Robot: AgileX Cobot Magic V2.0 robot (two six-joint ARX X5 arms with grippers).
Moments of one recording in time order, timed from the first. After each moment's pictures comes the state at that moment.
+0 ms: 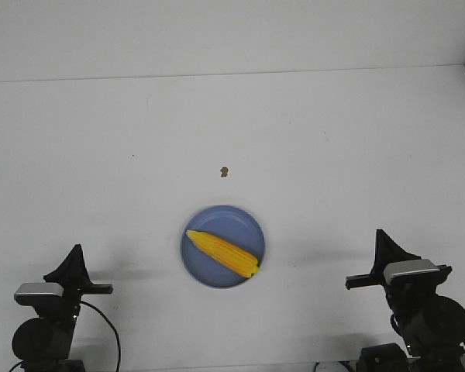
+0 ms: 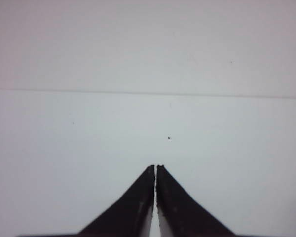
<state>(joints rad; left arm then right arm) -0.06 0.00 0.09 0.05 -0.02 -0.04 0.08 0.21 0.56 -0.47 0.00 0.02</state>
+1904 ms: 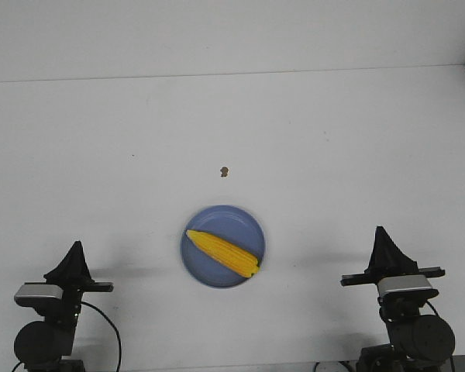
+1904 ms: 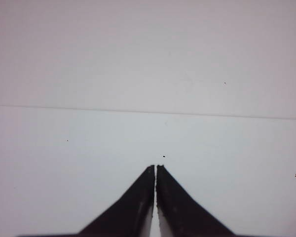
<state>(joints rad) -0.06 0.00 0.03 0.20 -0.01 -0.06 0.08 0.00 0.24 -0.09 0.03 -0.02</state>
